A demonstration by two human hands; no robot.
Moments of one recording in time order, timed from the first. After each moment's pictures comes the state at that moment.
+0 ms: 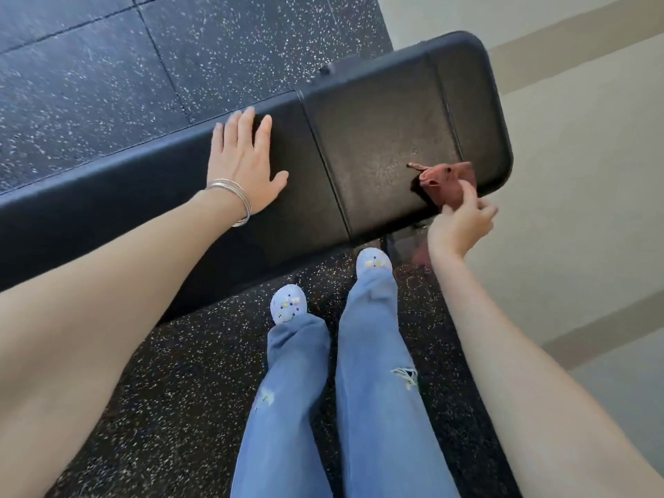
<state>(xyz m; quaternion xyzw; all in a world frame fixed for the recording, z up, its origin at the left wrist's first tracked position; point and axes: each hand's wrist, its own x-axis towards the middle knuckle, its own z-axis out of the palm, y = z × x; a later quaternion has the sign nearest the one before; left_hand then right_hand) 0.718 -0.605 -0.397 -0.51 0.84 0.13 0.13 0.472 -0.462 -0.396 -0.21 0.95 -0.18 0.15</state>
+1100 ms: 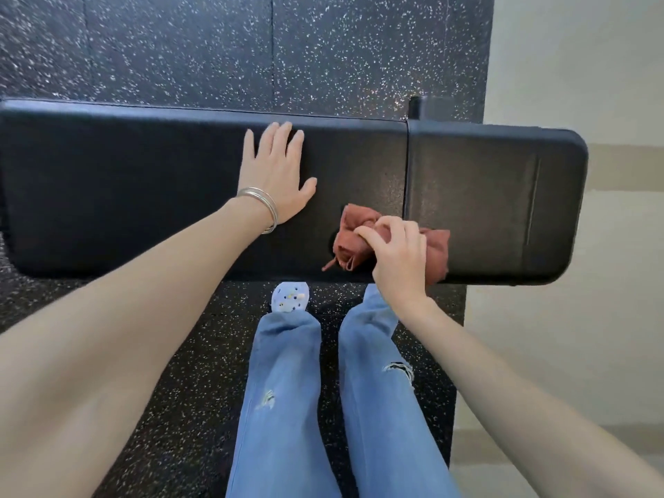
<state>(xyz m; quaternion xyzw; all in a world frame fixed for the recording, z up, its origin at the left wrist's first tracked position) 0.787 -0.587 -0.392 -0.64 0.73 0.18 0.15 0.580 -0.496 -0.384 -0.75 0.63 0.03 0.20</state>
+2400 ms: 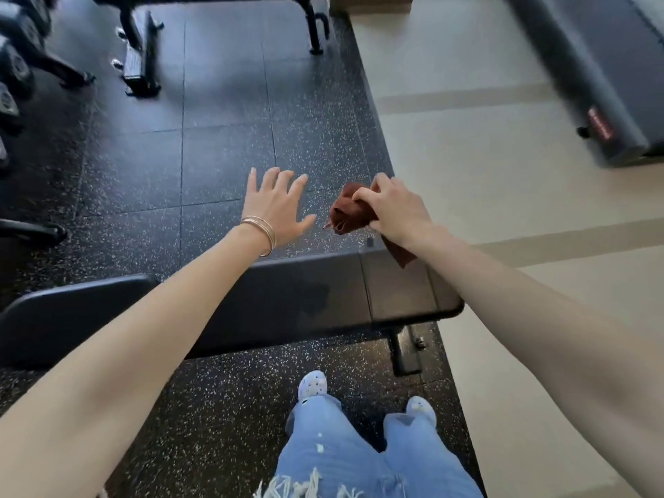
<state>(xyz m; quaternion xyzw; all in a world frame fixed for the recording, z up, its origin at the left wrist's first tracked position) 0.816 -0.595 -0.002 -0.59 0.81 -0.01 0.05 0.600 -0.578 0.028 -0.81 0.58 0.05 0.08</state>
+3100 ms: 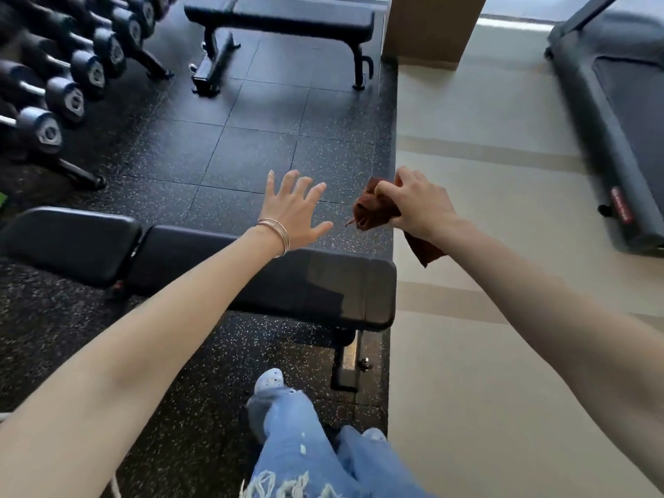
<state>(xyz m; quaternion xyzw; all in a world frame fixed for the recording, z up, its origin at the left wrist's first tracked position) 0.574 -0.497 0.047 -0.67 0.74 -0.04 0.04 0.349 -0.547 0.092 -0.89 0.46 0.04 0.00</state>
